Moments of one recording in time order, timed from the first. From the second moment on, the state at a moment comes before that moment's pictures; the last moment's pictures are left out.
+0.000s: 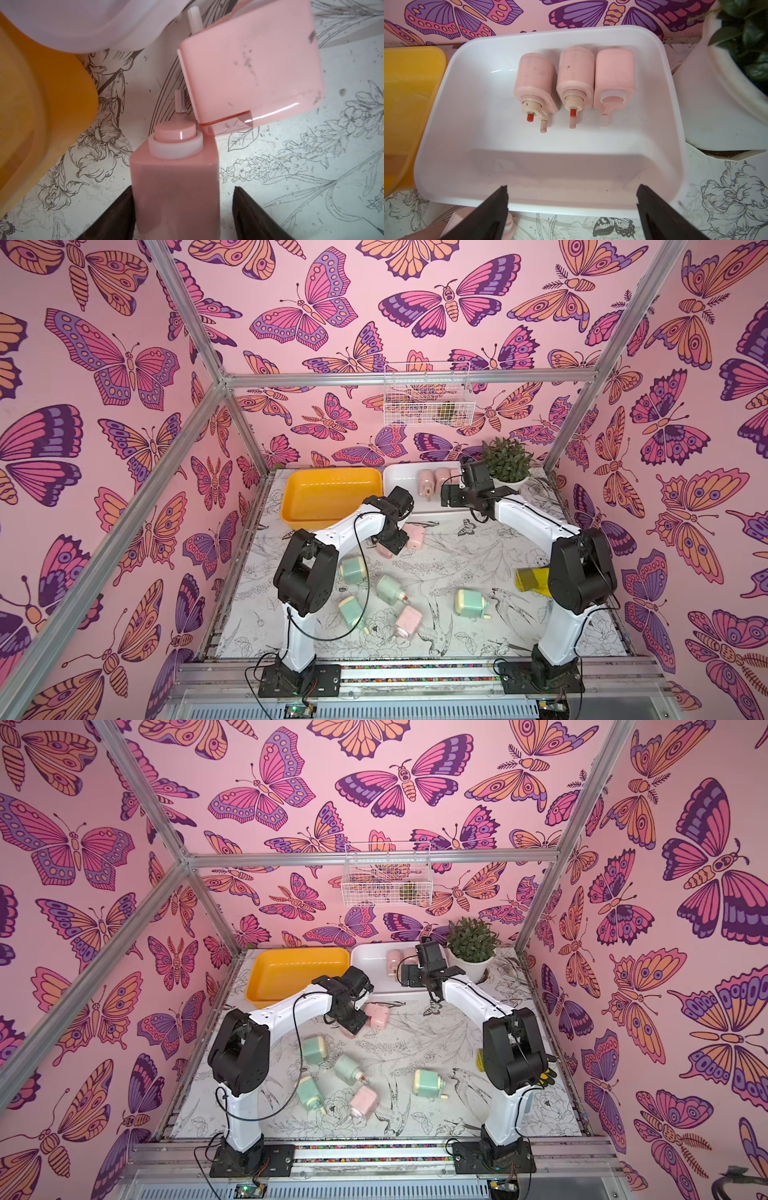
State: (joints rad) left arm -0.60 1.98 1.56 -0.88 -0.10 0.08; right arm 0.44 1.85 1.45 -0.36 0.11 0.26
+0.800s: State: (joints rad) left arm -0.59 1.92 1.44 -0.77 -0.06 0.37; right arm 0.44 1.81 1.41 -0.32 0.00 0.18
